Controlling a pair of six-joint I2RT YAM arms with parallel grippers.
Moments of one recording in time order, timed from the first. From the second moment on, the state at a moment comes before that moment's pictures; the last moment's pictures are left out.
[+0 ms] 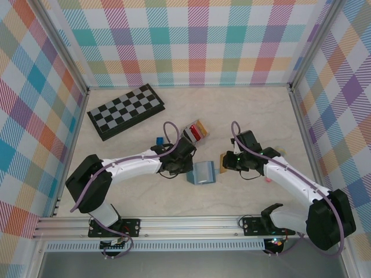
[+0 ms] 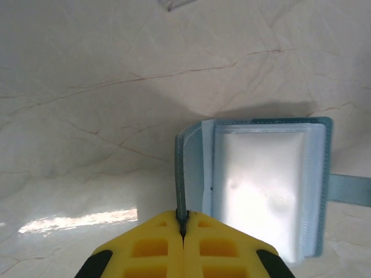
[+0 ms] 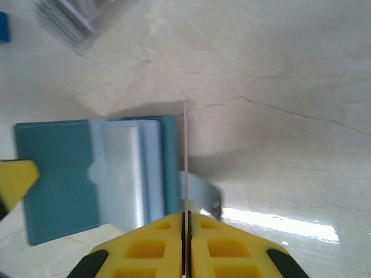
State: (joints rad) left arm -0.88 1.61 1.02 -0.49 -0.04 -0.97; right arm 0.48 1.16 0.73 -0.60 -0.23 0.59
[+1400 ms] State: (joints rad) left arm -0.88 1.61 0.98 -0.42 -0.01 -0.97; right arm 0.52 1.37 0.70 -0.42 -0.36 0.55
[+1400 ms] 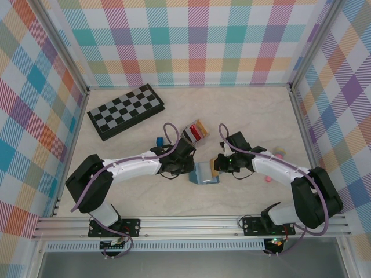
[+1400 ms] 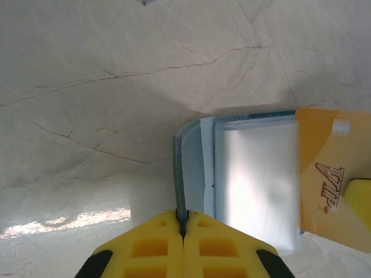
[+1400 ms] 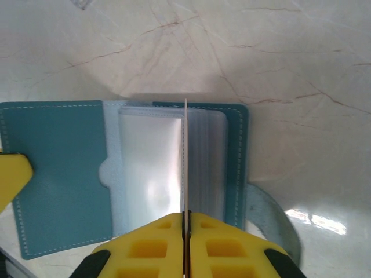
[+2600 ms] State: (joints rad) left arm -0.88 1.60 0.86 -0.37 -0.05 -1.03; right arm 0.59 1.56 0.69 -0.17 -0.52 0.74
